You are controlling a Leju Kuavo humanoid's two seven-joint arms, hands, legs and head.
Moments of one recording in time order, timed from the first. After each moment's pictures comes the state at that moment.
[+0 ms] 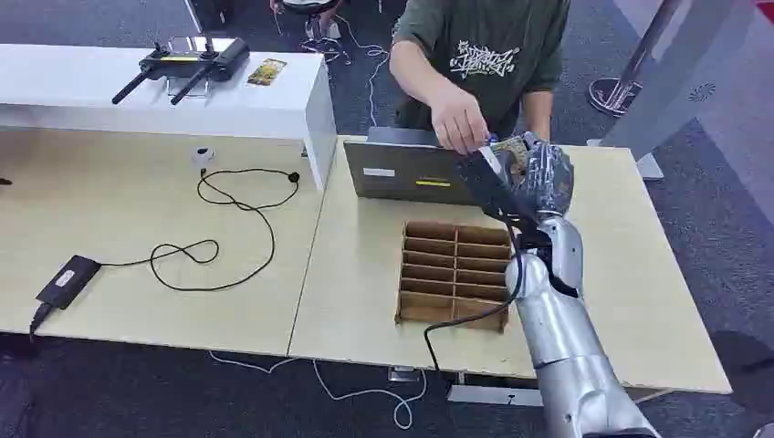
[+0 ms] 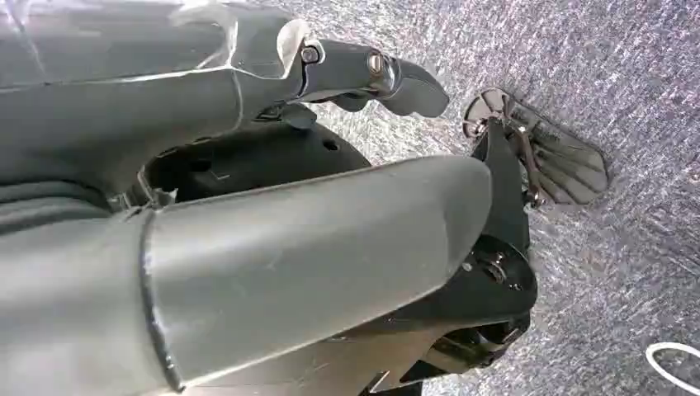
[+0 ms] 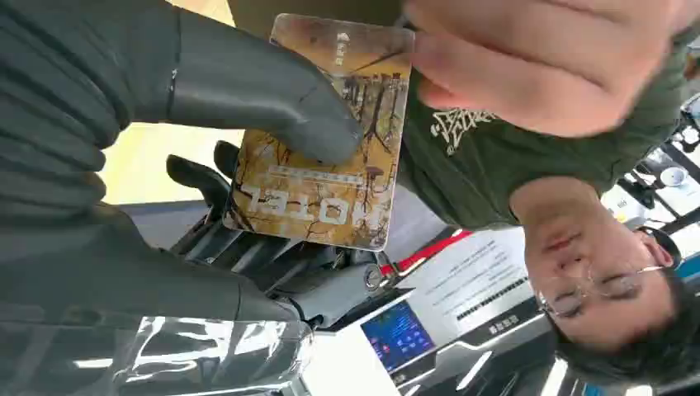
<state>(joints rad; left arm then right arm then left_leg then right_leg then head) -0.11 -0.26 0.68 -0.23 -0.01 0.22 0.07 -0.66 0.13 0.13 -1.03 1.01 -0.34 0.05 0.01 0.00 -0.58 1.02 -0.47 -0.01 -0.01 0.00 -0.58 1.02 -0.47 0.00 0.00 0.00</state>
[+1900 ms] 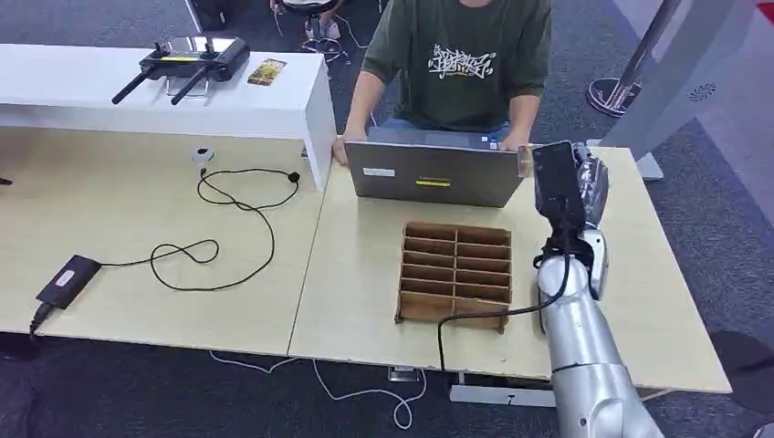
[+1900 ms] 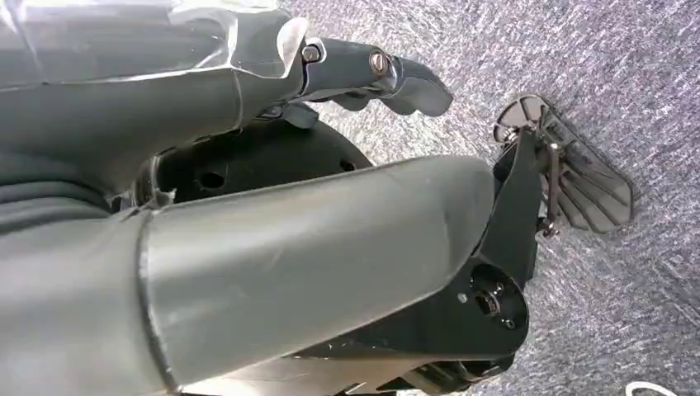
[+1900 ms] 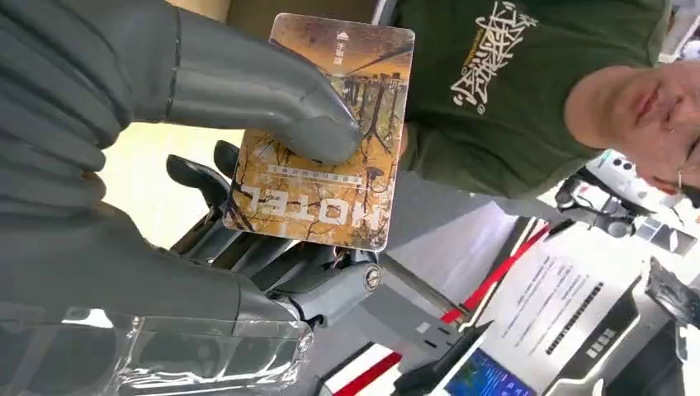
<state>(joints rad) -0.13 -0.26 0.77 -0.23 0.08 0.30 0.14 -0.64 0.10 0.02 -1.06 0.62 -0.37 -0.02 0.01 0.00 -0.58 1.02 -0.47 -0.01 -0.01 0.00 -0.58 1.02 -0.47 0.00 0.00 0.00</state>
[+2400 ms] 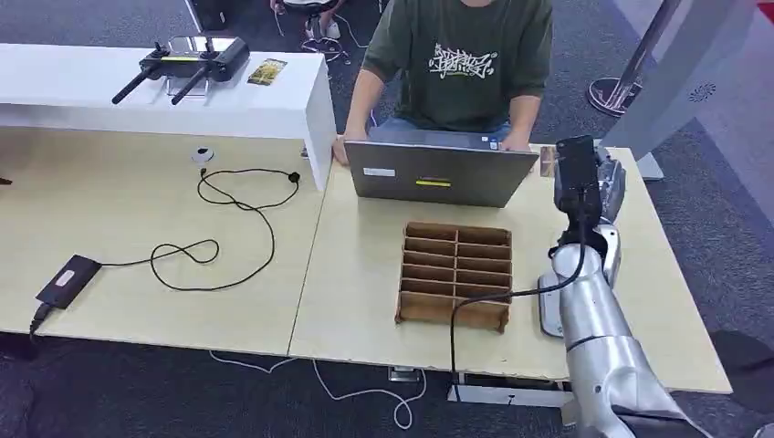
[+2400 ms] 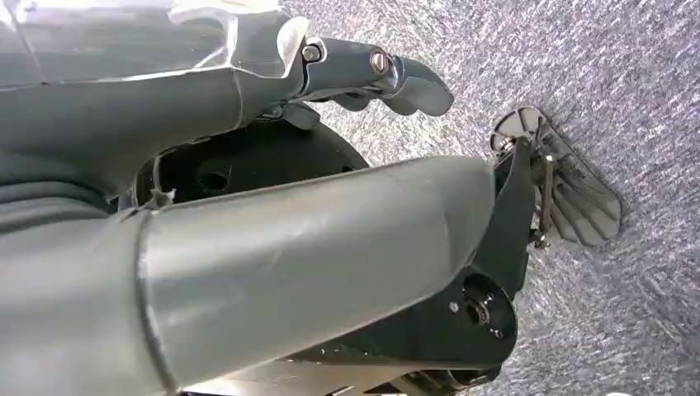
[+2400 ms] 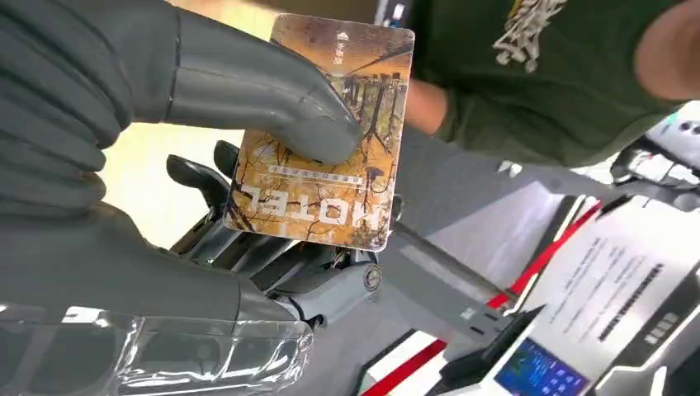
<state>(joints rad) -0.13 -0.27 0.79 -0.23 0.11 0.35 0.10 -0.76 0.05 -0.05 -0.79 0.56 -0.45 -0.08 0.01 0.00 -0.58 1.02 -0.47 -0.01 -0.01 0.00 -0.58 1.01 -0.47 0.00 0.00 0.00</state>
